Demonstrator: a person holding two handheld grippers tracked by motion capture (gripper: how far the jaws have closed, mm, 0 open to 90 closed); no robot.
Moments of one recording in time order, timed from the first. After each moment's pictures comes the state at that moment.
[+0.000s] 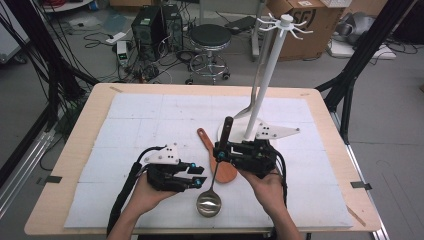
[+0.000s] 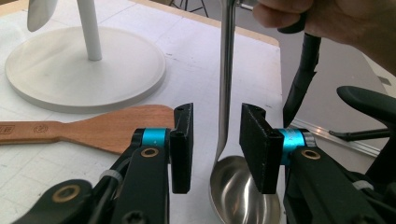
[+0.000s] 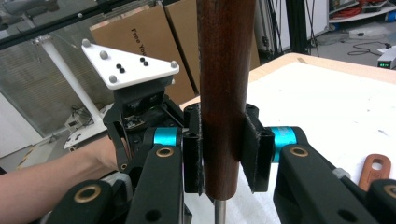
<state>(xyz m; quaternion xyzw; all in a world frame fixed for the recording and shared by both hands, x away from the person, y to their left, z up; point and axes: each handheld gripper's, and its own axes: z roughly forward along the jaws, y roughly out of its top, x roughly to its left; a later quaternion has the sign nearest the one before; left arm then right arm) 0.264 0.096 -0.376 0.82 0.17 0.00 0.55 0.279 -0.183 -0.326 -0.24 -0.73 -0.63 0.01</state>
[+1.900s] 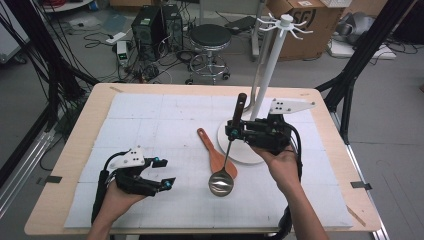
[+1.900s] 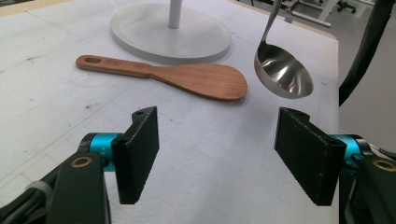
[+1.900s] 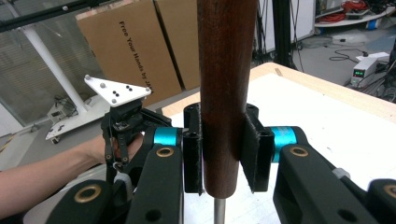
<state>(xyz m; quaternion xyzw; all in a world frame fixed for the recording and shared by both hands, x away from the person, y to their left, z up) 0.260 0.174 -0.401 0.80 0.25 0.06 0.54 0.311 -0.207 -0.282 -0.23 -0.75 -0.61 -0.02</state>
